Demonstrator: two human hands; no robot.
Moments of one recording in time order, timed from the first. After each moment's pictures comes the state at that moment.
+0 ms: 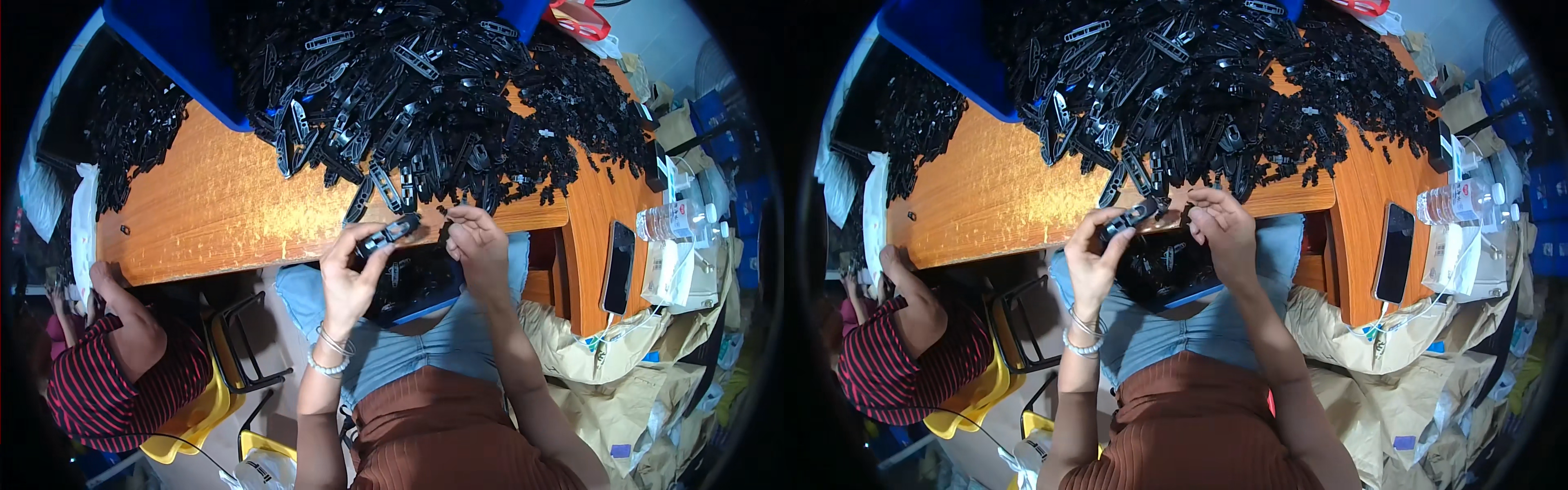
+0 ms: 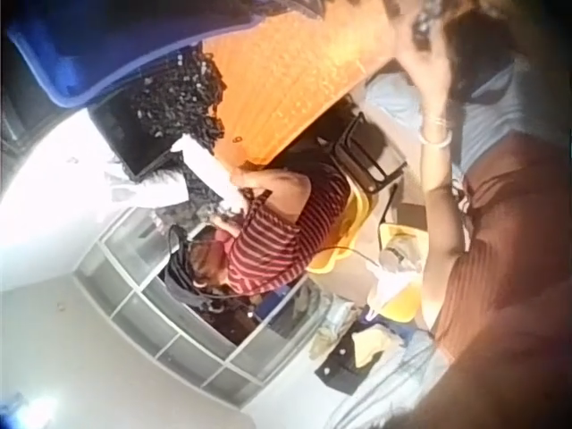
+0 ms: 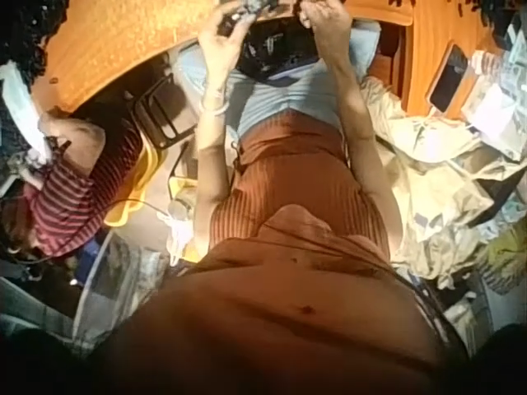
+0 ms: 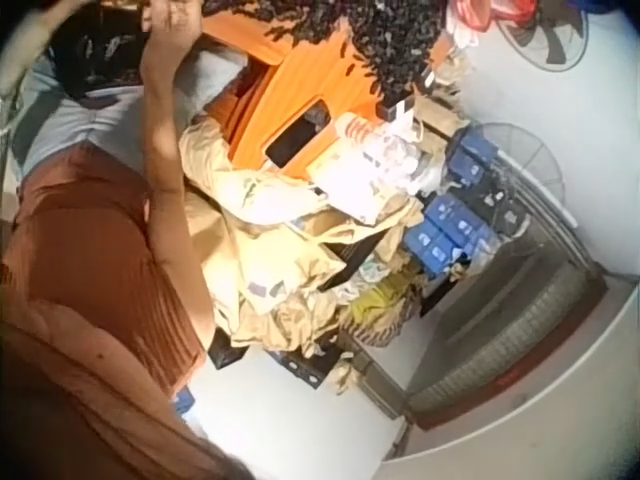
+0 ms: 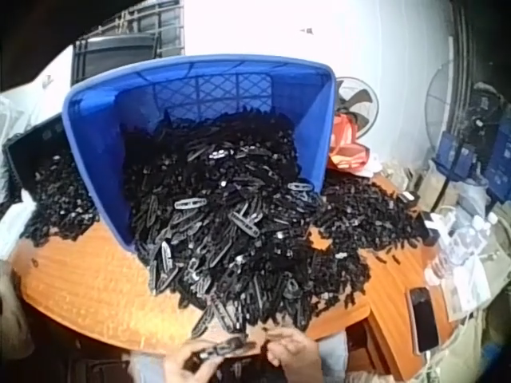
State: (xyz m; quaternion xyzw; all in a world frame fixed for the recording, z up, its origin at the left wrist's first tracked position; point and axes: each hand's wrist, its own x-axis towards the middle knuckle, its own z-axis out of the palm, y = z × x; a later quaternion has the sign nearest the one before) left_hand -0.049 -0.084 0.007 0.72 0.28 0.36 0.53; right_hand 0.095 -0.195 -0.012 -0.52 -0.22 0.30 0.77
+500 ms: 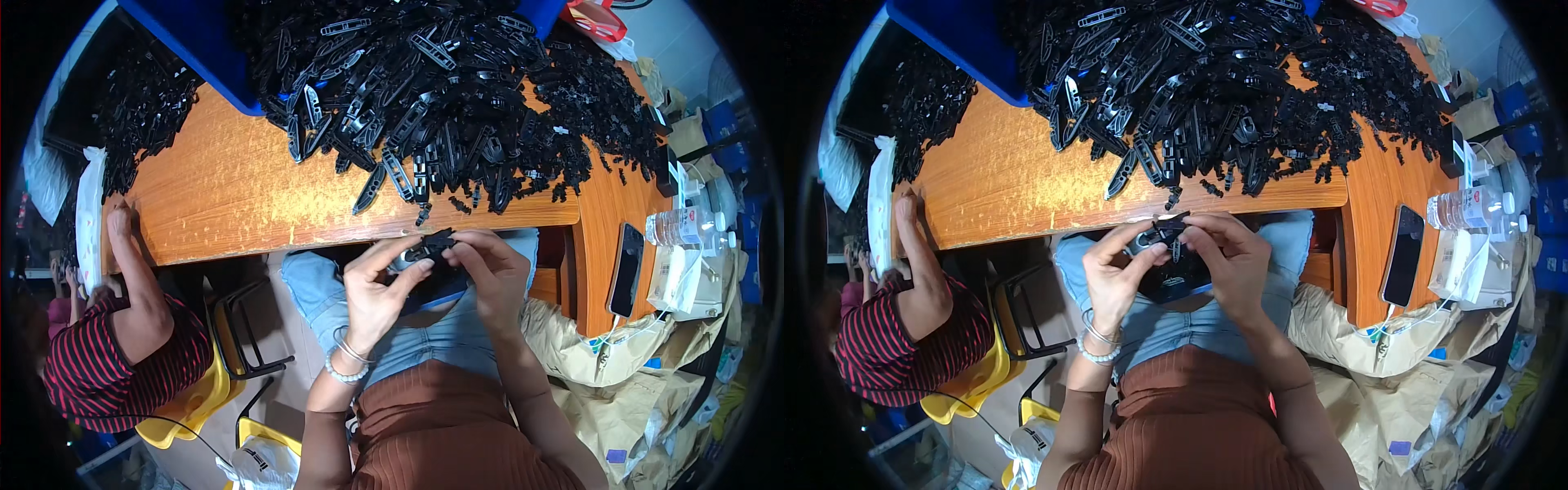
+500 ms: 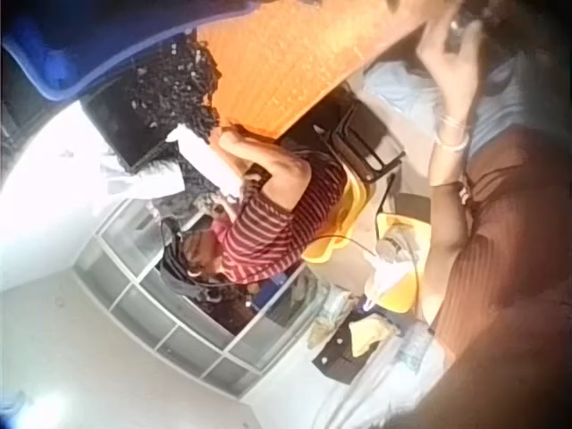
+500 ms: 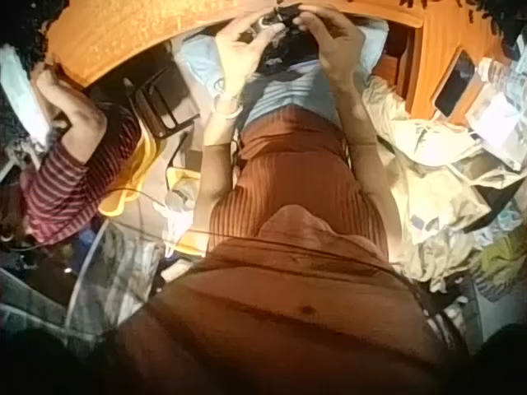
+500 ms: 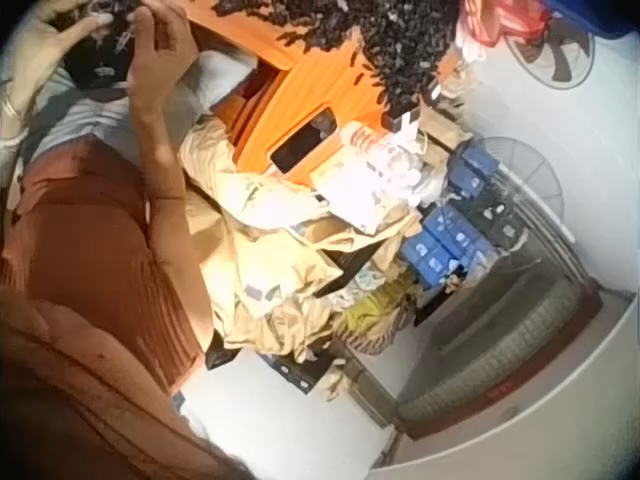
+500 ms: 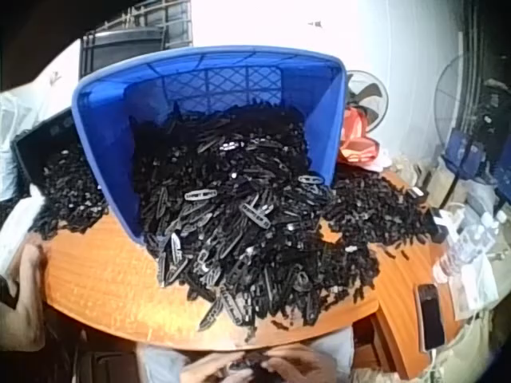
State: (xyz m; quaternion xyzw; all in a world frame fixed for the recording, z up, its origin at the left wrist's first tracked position) left_hand -0.052 -0.123 0.028 0.61 0.31 0.31 0.66; right_hand 0.066 -0.218 0.028 -0.57 -0.26 0.32 0.71
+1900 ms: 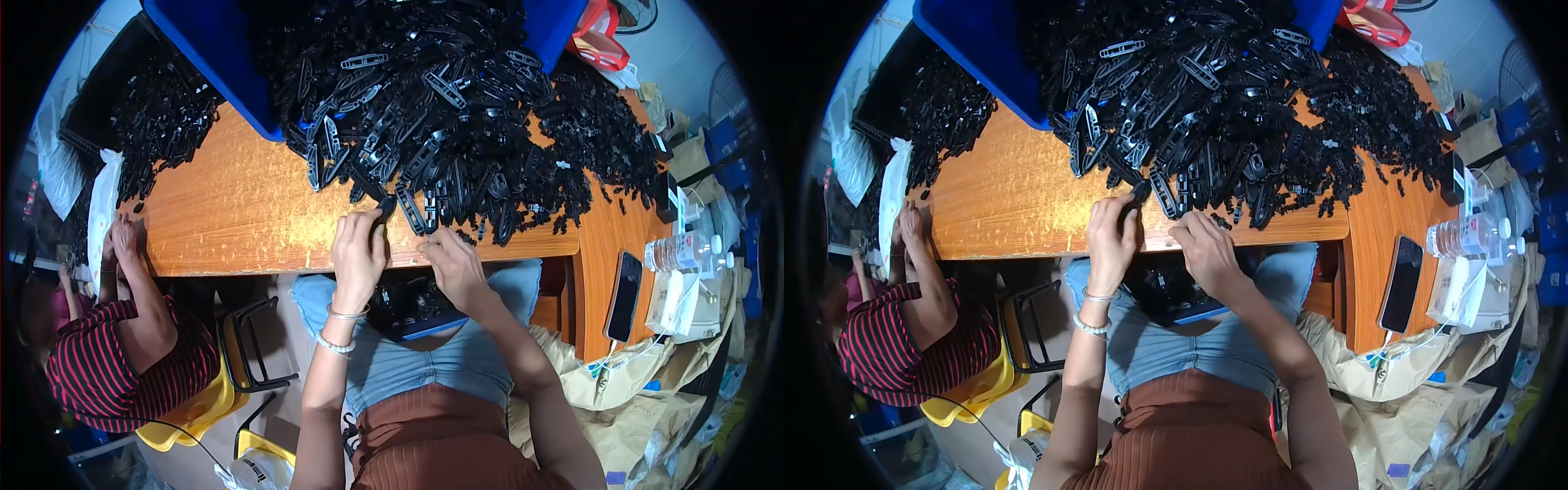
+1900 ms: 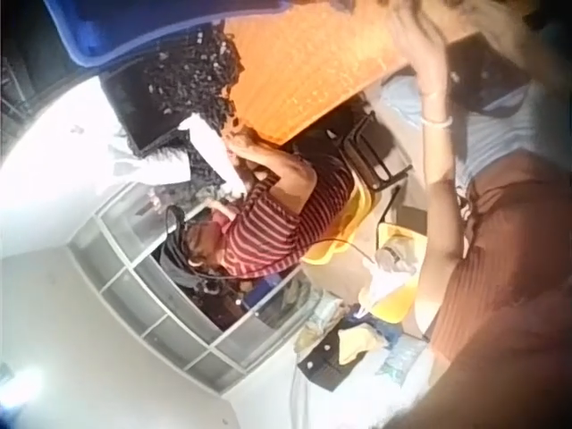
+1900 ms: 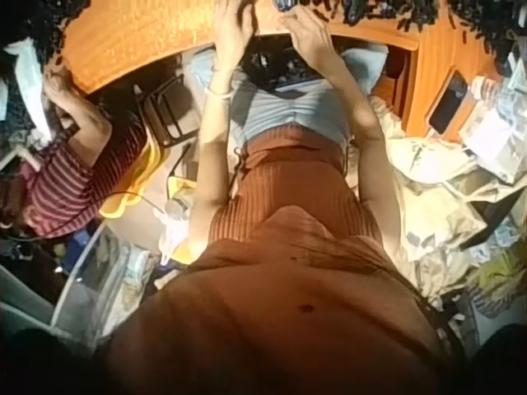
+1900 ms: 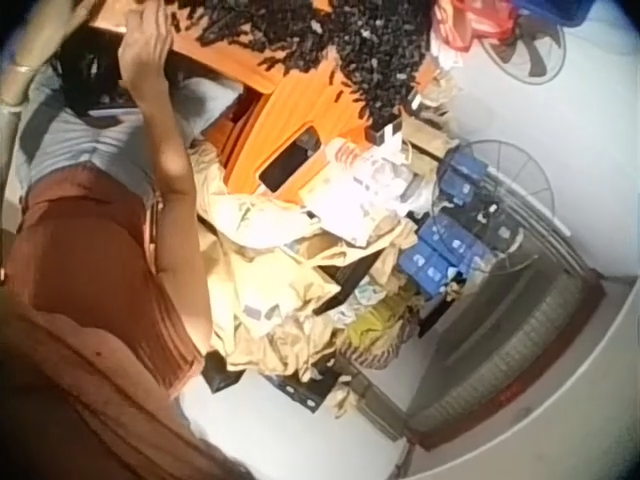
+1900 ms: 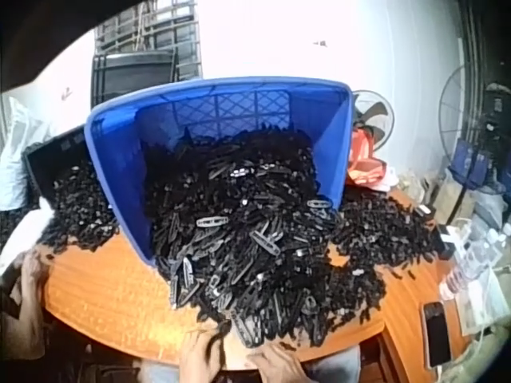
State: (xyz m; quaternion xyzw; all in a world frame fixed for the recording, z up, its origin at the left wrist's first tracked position) left_hand -0.039 -0.043 -0.014 0.86 0.31 0.34 0.23; right_hand 0.093 -0.166 -0.022 -0.67 -0.62 0.01 0.40
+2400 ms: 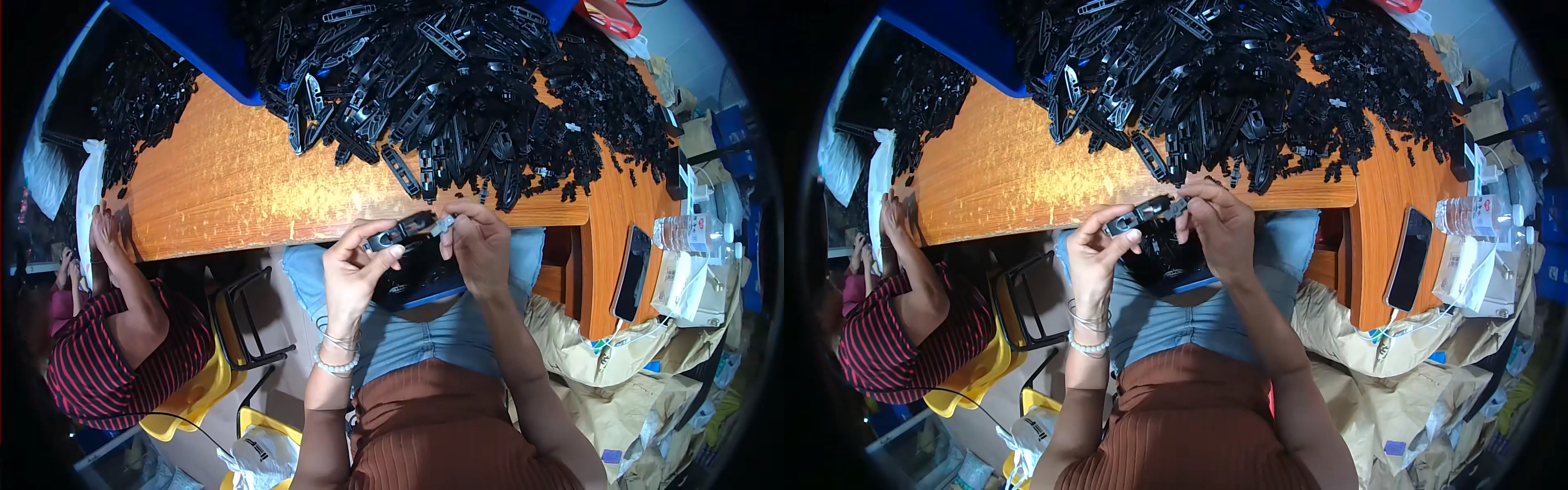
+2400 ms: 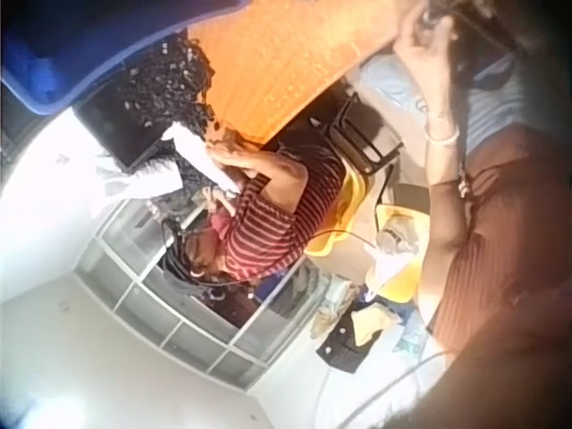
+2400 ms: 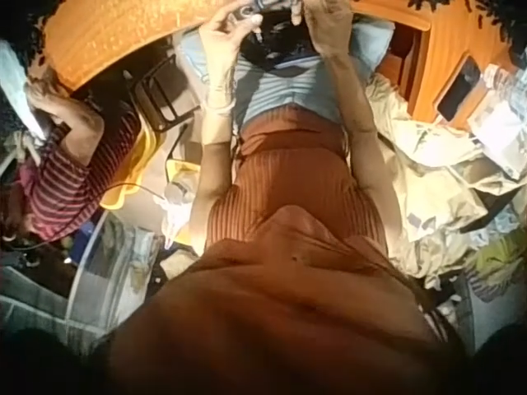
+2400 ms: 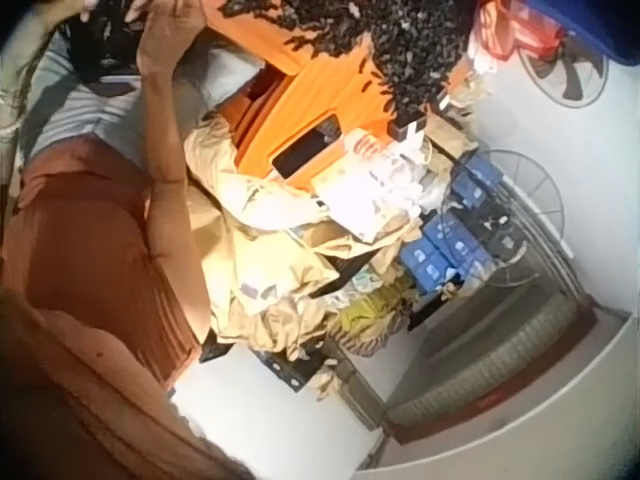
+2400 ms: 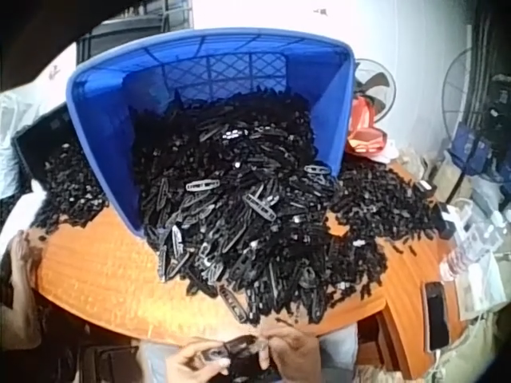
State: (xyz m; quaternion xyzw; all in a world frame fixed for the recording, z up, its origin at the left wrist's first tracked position) left_hand -0.066 -0.091 0.003 0.57 0.34 0.31 0.69; right_hand 0.082 -0.181 -0.015 -0.38 -0.21 0.39 0.81
